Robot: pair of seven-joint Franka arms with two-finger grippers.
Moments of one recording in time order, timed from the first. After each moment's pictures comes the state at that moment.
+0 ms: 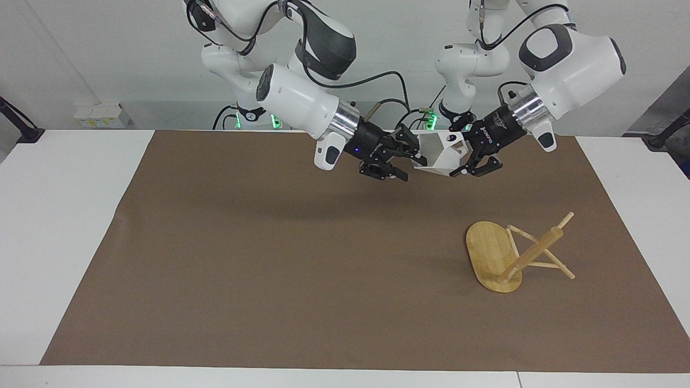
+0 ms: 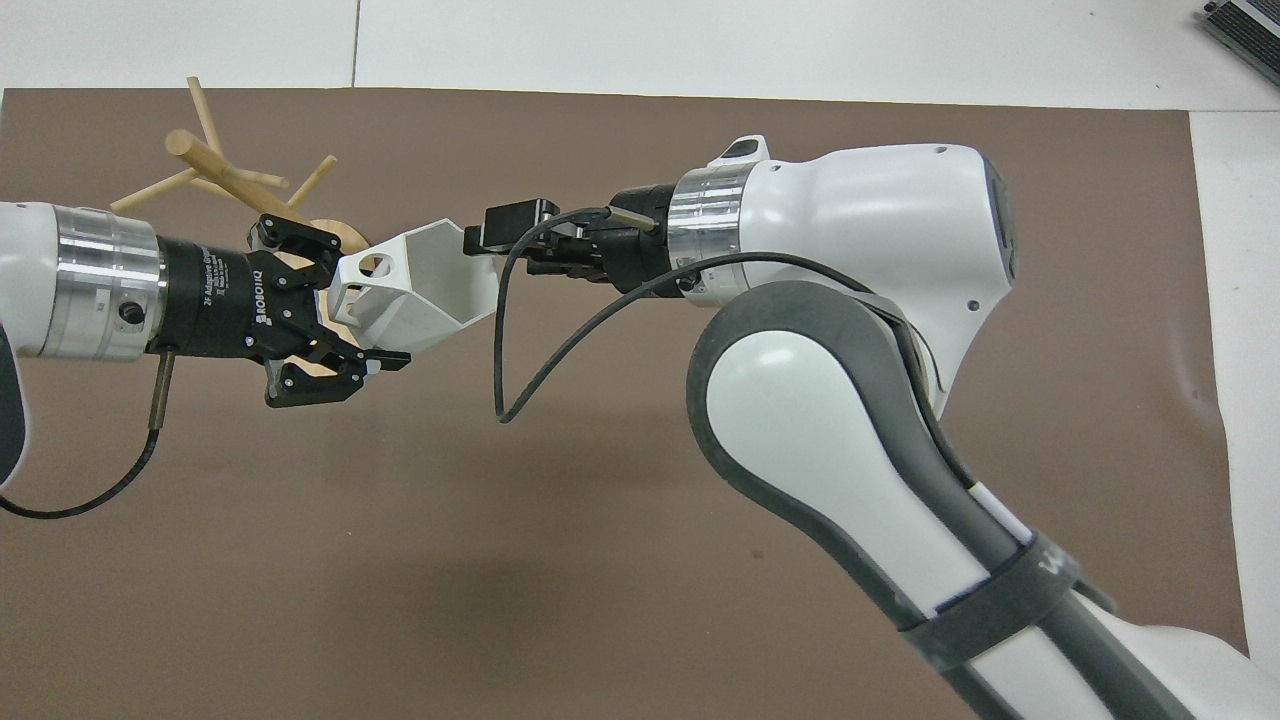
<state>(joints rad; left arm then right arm) -0.08 -0.06 -0.09 -1.86 -0.76 1.87 -1.80 0.12 0.34 0.46 -1.51 0.84 2.34 0.12</state>
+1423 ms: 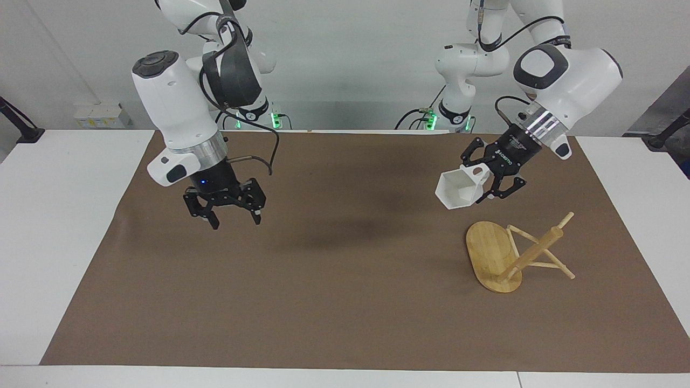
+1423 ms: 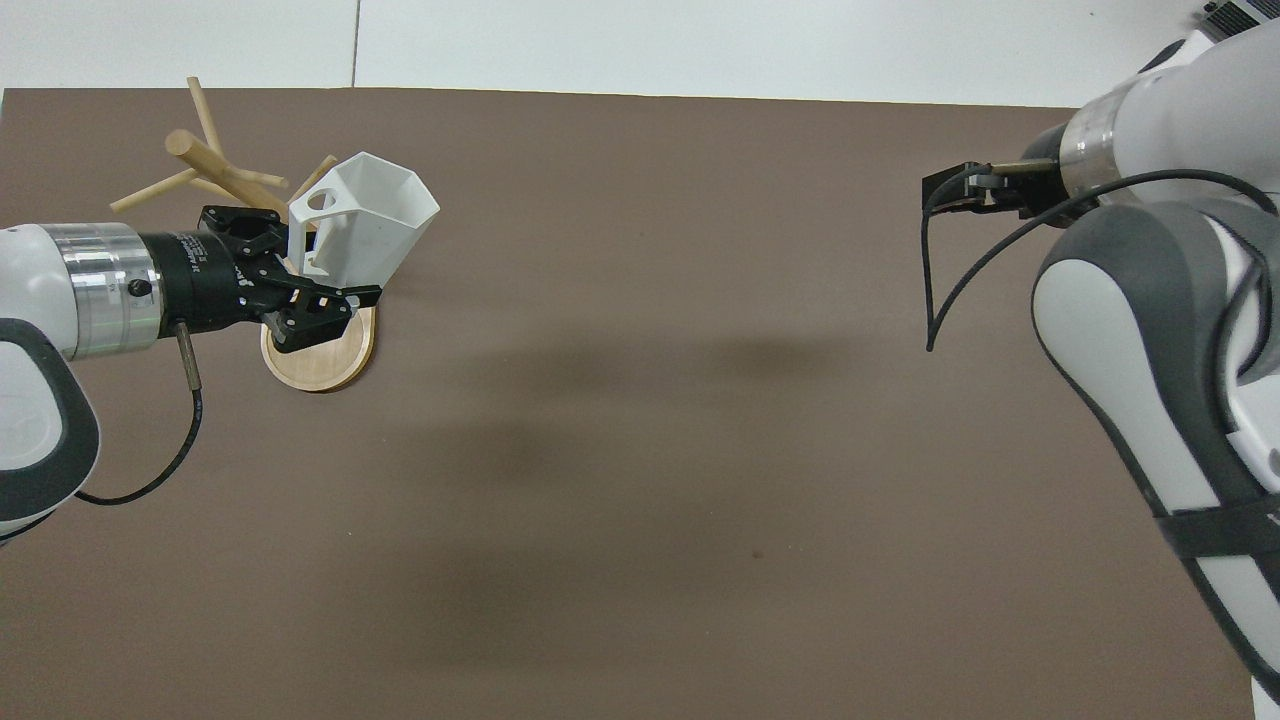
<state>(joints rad) -0.07 -0.04 -0.08 -2.03 -0.75 2.29 -2.06 -0.24 0.23 0.35 -1.48 -0.07 1.79 0.15</state>
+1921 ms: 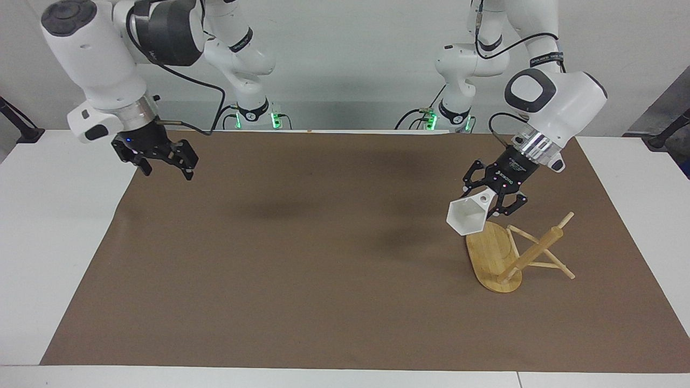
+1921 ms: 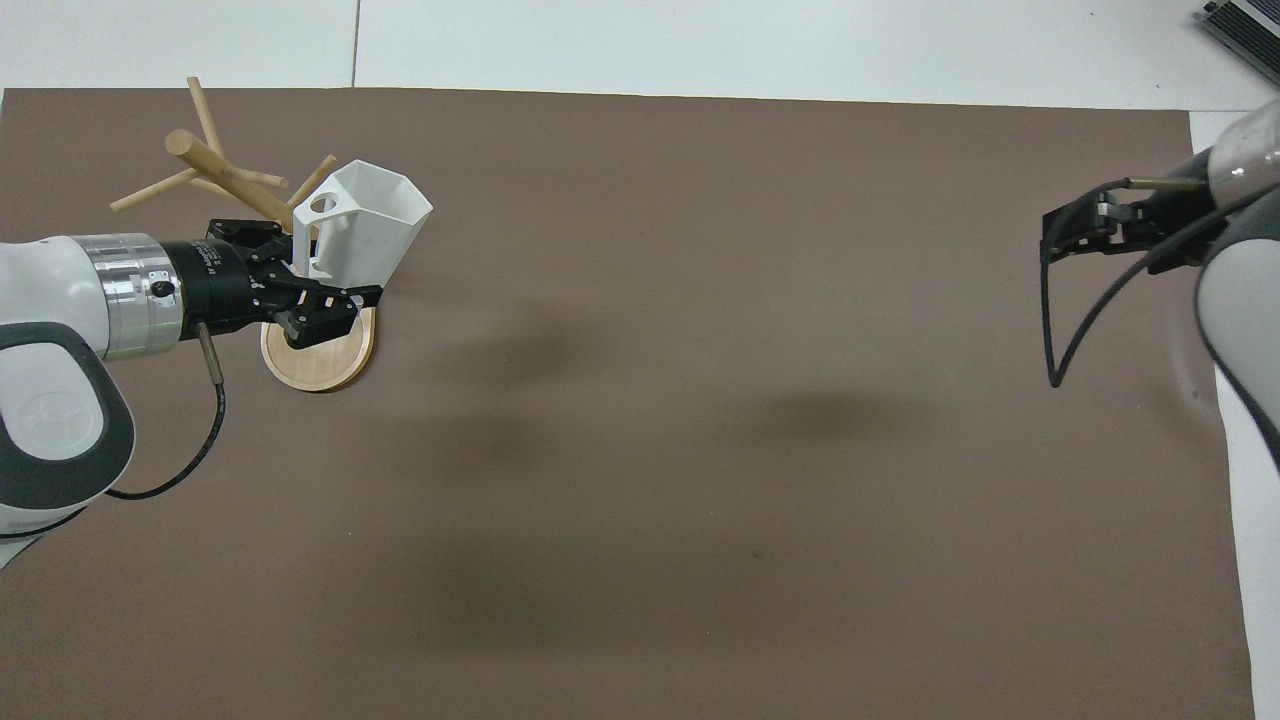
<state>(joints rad) -0.07 0.00 -0.08 -2.07 -0.74 2.39 -2.12 -0.27 0.15 0.17 -1.42 -0.05 1.56 0.05</state>
